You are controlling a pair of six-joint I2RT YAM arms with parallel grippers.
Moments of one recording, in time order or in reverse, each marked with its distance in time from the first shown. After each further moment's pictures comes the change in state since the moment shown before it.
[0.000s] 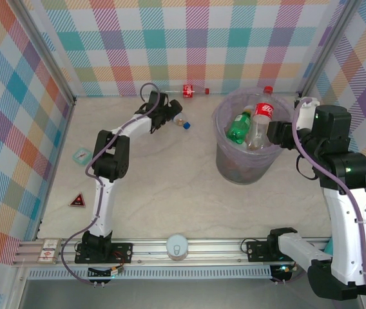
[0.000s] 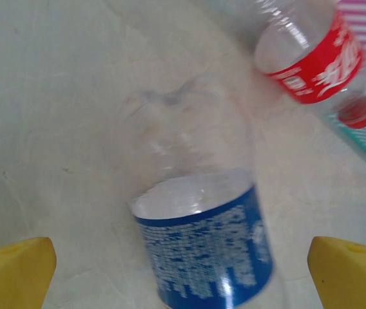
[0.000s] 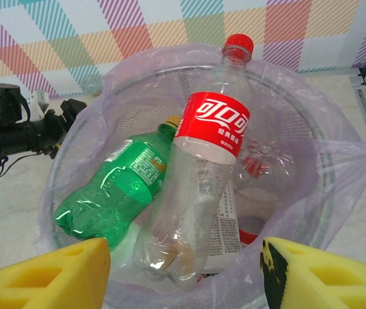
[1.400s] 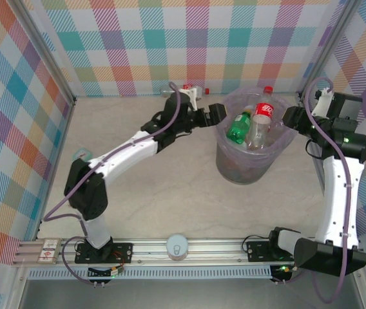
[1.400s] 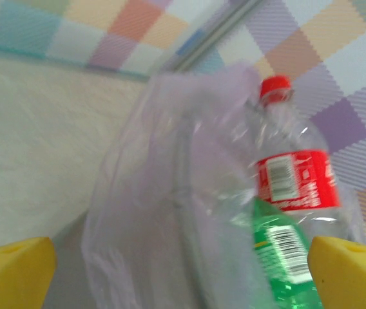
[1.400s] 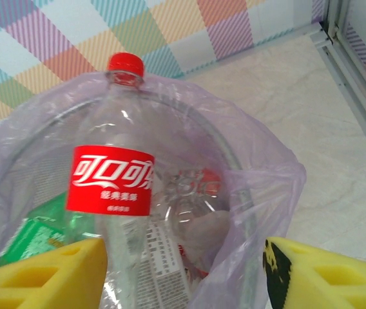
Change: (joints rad) left arm -0.346 -0.644 -0.348 0.157 0.124 0.166; right arm -0.339 0.150 -0.048 0.127 -0.228 0.060
